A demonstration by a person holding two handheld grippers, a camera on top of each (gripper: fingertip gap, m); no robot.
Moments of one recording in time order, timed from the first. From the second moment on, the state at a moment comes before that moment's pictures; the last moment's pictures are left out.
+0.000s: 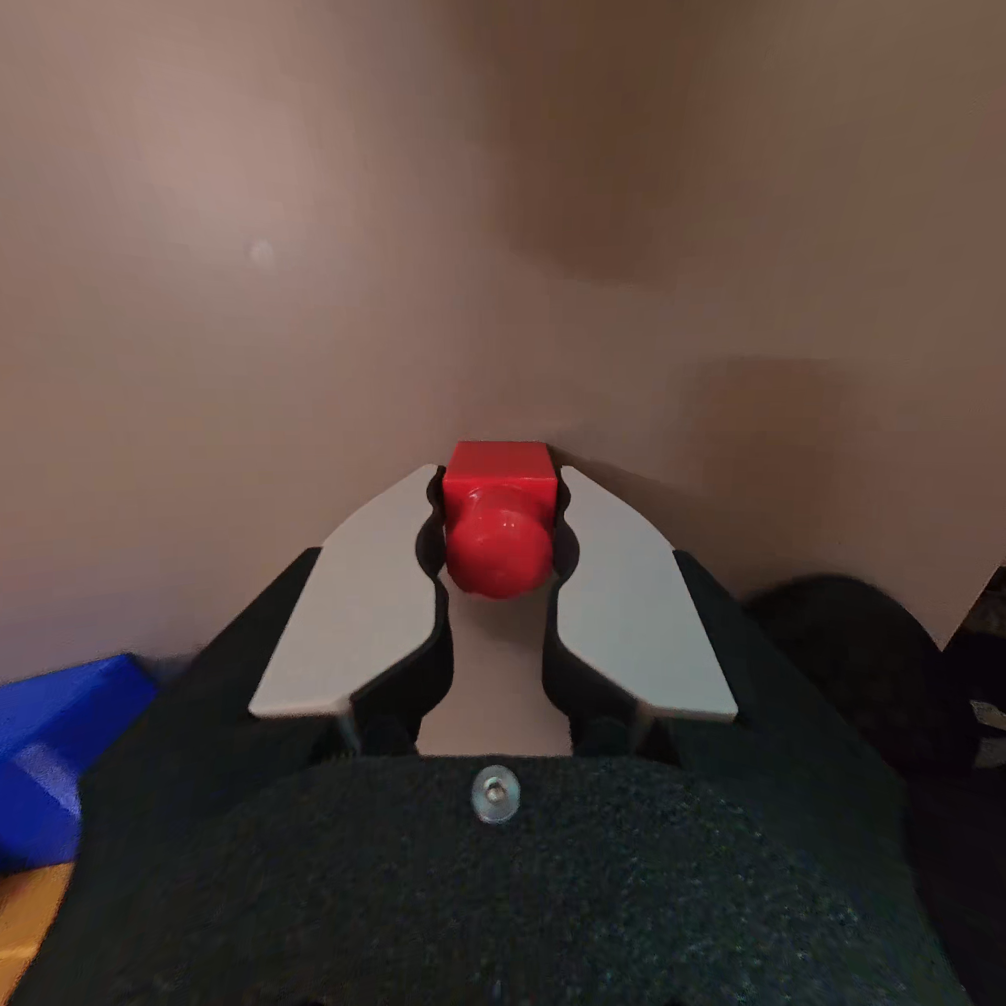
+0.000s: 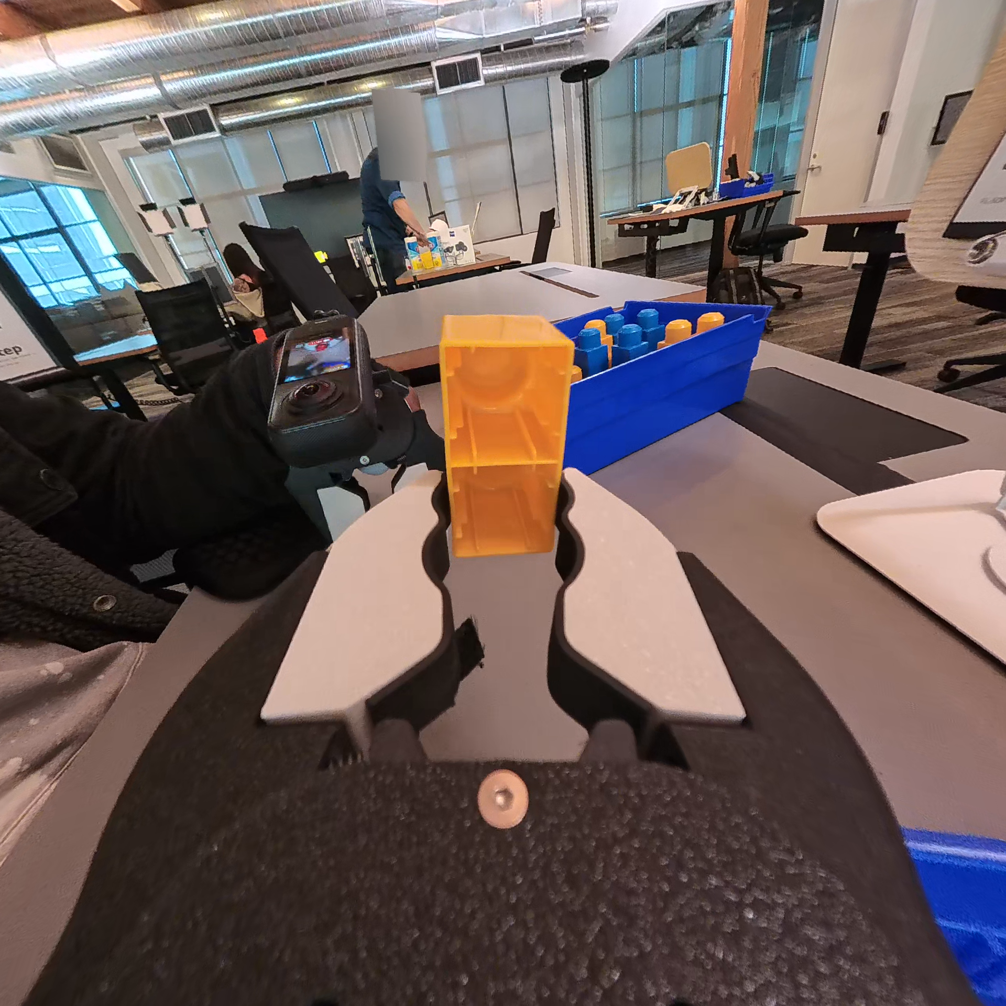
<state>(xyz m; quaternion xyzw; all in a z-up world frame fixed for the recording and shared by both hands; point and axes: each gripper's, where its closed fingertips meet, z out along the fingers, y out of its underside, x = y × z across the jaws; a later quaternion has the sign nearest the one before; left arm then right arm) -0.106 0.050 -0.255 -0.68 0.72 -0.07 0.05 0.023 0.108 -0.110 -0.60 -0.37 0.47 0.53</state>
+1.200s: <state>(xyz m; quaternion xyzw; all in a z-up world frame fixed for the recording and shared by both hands) -0.020 0.071 -0.065 -0.51 0.43 -0.57 0.48 -0.018 0.073 -0.075 -0.49 -0.33 0.61 0.52</state>
